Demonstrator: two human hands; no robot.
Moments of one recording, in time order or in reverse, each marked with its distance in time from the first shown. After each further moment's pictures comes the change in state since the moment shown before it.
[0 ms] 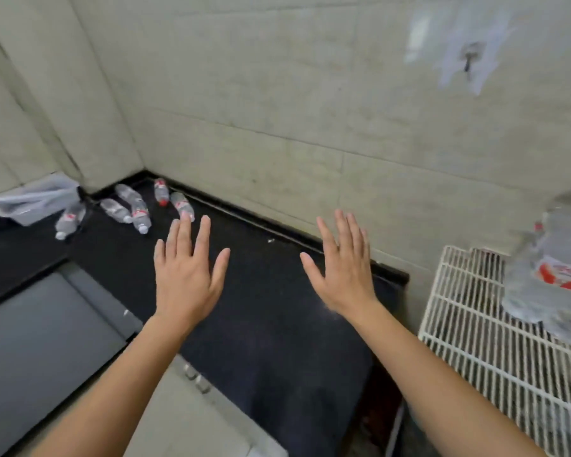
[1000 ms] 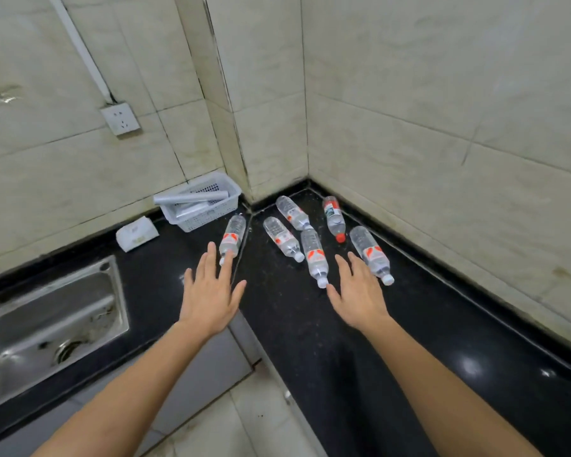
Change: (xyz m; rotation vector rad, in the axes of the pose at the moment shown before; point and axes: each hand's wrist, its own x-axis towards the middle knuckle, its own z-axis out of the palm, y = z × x) left_hand 0.221 -0.588 0.131 0.232 -0.462 -0.357; right_hand 0.333 -0.403 0.464 0.136 -0.553 -0.103
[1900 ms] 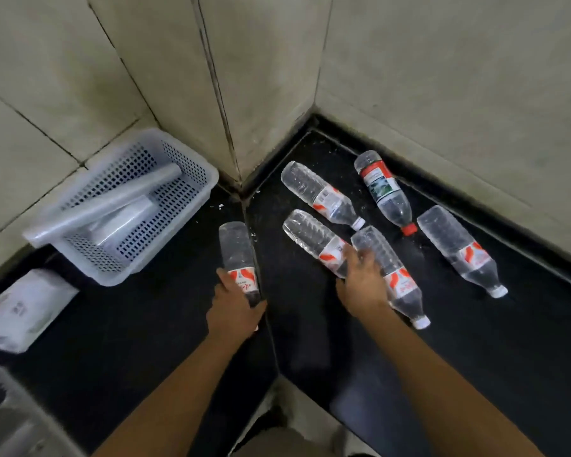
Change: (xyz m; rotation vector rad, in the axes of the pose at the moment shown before) left_hand 0.345 -0.143 0.232 -0.368 -0.690 -0.148; right_hand 0.300 -0.093 0.215 0.000 -0.405 0.673
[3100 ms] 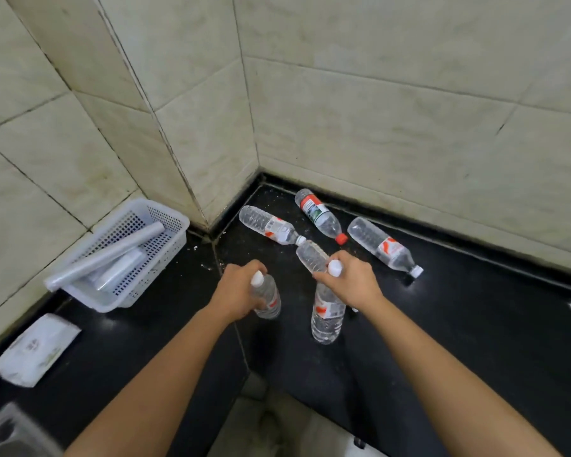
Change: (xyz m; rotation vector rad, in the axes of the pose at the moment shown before) left_hand -0.105 0.097 -0.049 0.071 0.032 0.586; right_hand -0.116 0.083 -0.091 0.513 0.246 -0.100
